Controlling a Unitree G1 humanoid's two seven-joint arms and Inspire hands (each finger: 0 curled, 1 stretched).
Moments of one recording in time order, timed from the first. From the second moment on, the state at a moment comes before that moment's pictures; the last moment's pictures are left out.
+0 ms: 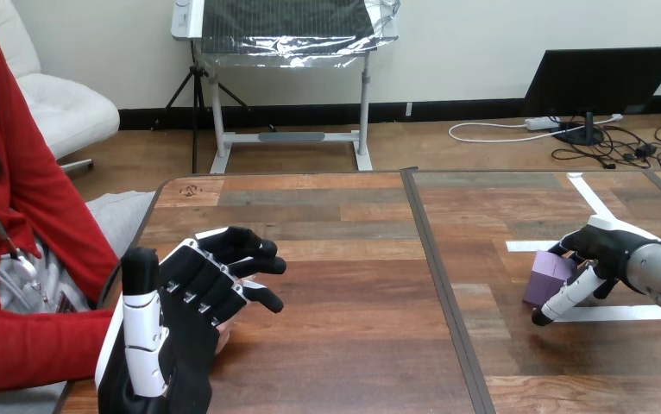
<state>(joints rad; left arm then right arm) 0.42 0.11 -0.10 -0.21 -0.50 -0.39 -0.34 -0.86 -0.55 0.30 1.36 -0.55 -0.07 0.28</state>
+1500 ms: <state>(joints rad) 0.42 0.11 -0.10 -0.23 -0.50 -0.39 -0.33 -0.86 -0.55 0.33 1.36 -0.58 -0.09 0.15</state>
